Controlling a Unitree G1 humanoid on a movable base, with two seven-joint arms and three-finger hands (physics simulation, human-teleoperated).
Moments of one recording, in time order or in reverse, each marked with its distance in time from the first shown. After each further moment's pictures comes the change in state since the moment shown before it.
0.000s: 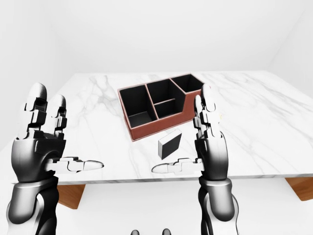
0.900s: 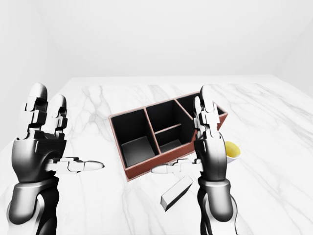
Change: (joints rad) left arm 0.003 -0.002 -0.006 -0.004 0.001 0.000 0.001; right arm 0.012 -0.001 0.013 0.002 -0.001 0.000 -0.011
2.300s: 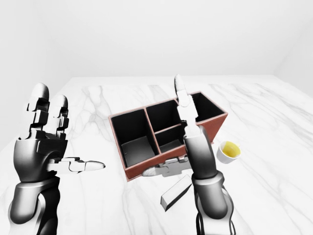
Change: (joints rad) left arm 0.000 0.000 -0.009 0.003 0.002 0.000 0.002; right arm -0.096 -0.029 0.075 -0.037 -0.230 0.000 0.111
